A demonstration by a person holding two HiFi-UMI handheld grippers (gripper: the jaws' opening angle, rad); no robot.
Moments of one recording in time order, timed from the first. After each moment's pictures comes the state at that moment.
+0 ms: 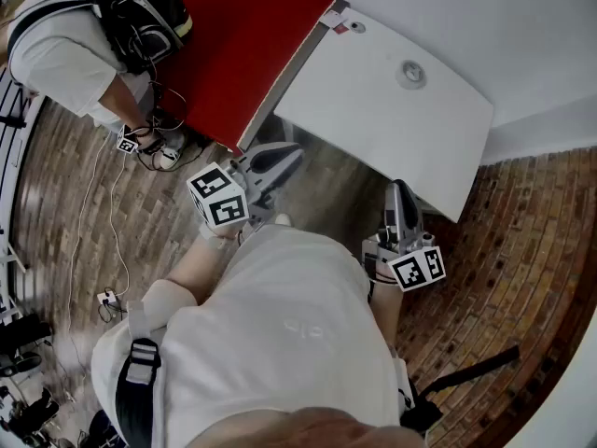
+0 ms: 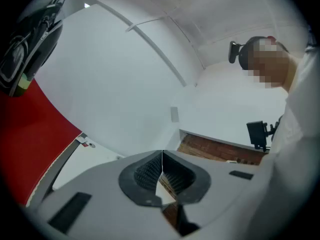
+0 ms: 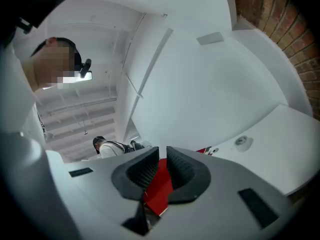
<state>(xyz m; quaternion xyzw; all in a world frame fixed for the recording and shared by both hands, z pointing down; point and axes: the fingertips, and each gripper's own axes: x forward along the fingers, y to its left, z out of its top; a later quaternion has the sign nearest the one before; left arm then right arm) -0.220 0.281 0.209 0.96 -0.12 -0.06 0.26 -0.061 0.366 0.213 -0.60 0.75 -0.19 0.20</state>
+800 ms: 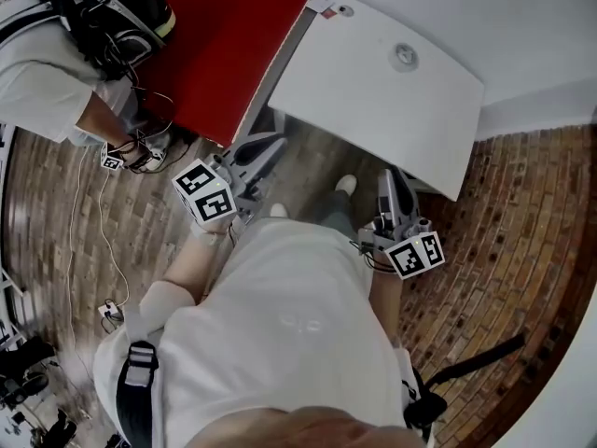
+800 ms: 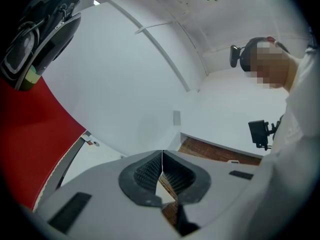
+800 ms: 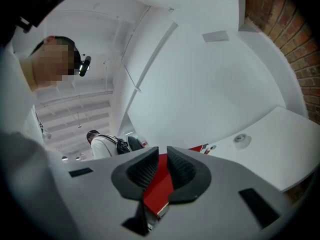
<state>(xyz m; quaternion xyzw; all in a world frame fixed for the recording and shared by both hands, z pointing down) -0.276 0.235 0.230 0.95 -0.11 -0.07 0.28 -0.112 0.332 0.221 -0.62 0.74 -0.19 0.17</state>
